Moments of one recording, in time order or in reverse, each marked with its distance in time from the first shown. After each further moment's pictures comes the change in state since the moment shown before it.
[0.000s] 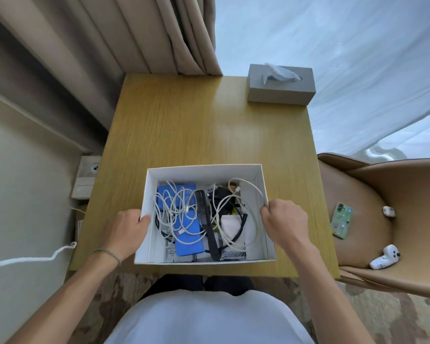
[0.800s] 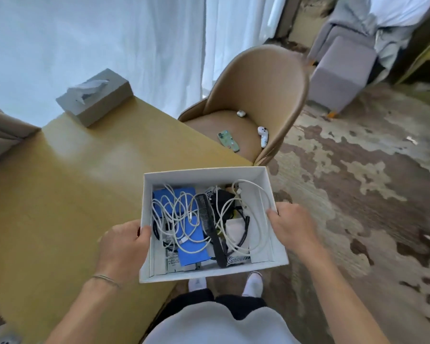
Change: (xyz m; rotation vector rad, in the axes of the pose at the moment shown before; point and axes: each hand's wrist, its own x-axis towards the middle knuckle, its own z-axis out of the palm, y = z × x) left_hand -0.002 0.081 -0.024 0.187 -0.189 0.960; right_hand -0.264 -0.016 0.043 0.320 0.308 0.918
